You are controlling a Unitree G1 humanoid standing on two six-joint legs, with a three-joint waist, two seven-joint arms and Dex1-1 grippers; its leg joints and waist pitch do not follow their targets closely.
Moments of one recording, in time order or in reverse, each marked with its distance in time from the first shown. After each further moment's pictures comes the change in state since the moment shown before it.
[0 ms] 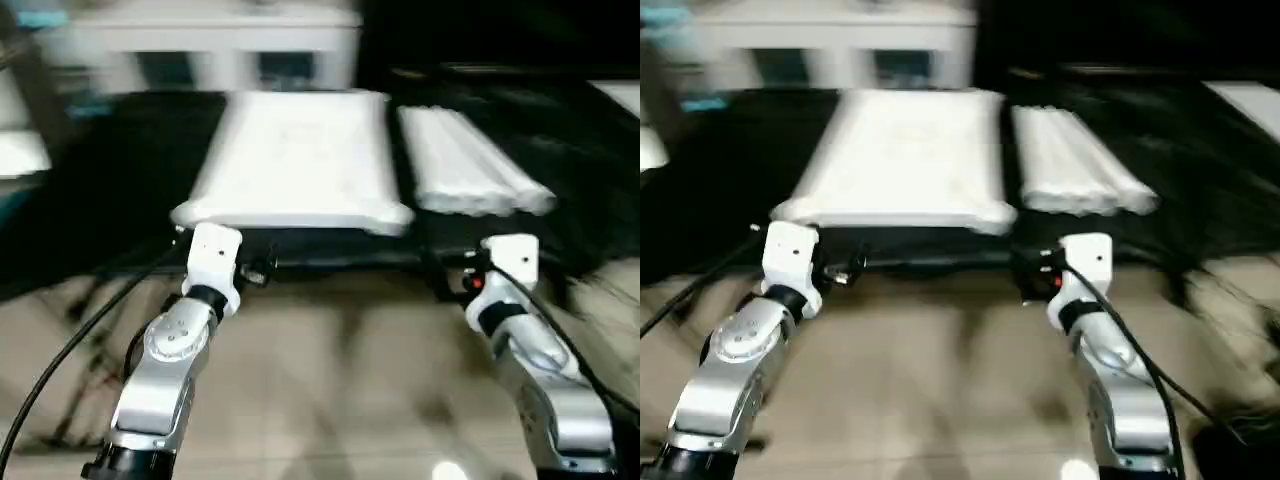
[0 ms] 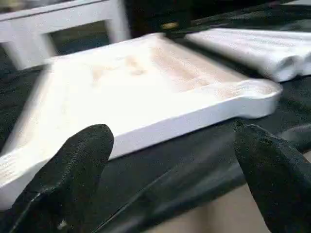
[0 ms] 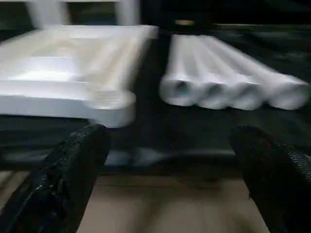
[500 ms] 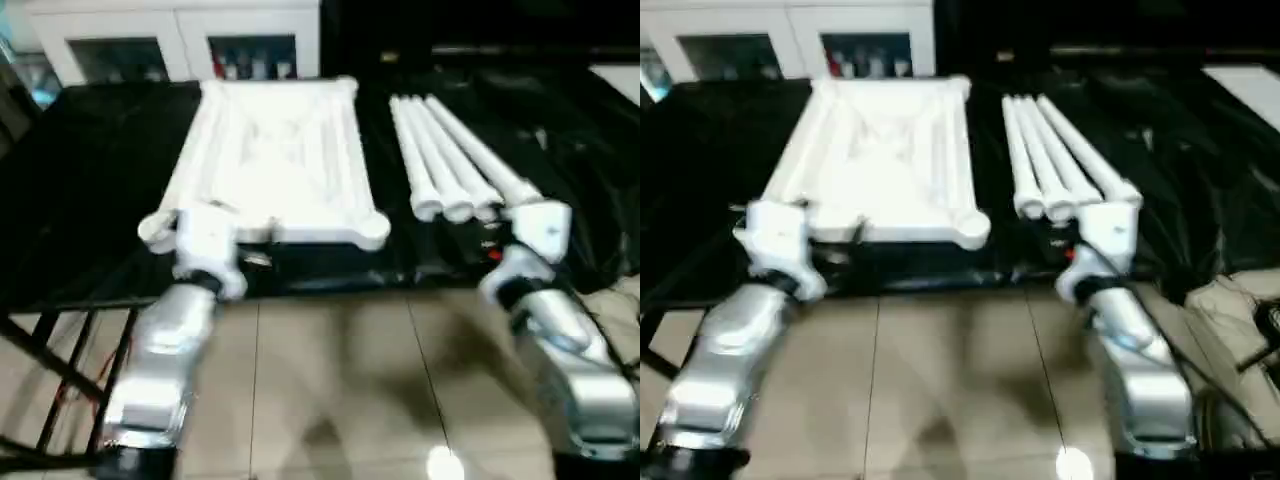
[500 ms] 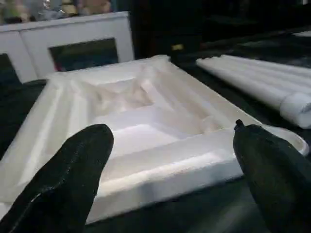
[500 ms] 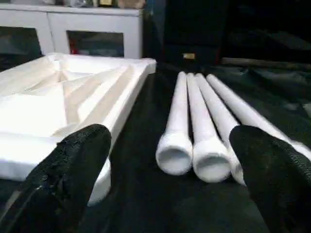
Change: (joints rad) left arm -0.021 -0.029 0.006 -0.110 -0.019 0.029 0.017; right arm -0.069 -0.037 -0.028 -0.089 0.029 0.020 0.022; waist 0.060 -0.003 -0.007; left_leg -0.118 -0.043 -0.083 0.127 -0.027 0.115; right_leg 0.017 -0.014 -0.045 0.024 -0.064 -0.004
